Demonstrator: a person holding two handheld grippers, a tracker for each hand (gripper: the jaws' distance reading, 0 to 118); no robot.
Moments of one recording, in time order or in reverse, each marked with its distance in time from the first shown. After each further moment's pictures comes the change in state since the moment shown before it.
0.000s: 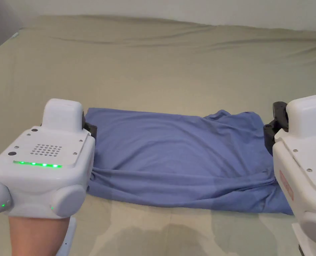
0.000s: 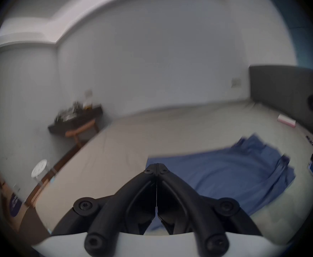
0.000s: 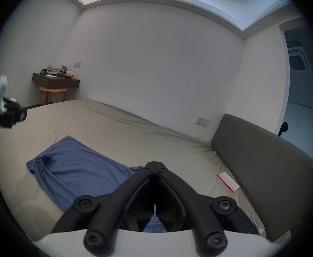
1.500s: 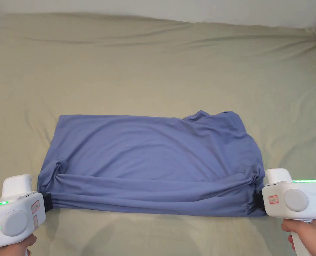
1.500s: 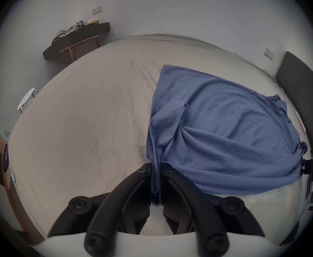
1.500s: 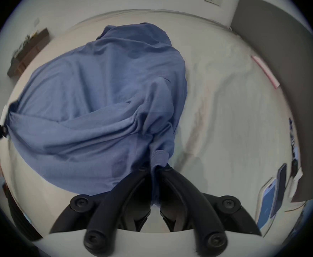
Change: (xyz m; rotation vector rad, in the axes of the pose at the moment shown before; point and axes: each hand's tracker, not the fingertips) left arm -0.043 -0.135 -0.108 -0.499 -0.047 0.258; right arm 0.042 -0.193 -0.145 -0.885 0.175 -0.196
